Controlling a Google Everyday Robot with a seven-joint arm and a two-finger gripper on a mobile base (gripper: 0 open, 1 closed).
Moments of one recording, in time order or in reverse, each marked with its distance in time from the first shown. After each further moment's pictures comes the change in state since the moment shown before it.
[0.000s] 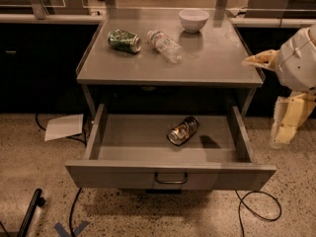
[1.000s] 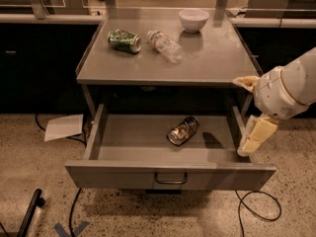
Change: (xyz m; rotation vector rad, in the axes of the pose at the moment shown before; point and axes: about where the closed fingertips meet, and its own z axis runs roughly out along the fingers) arm 0.023 -0.016 0.081 0.104 -0.083 0.152
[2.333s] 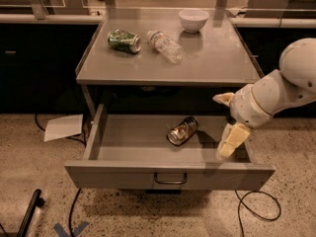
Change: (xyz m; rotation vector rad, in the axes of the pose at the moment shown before) arm 0.007 -0.002 0.085 -0.133 -0.105 0.088
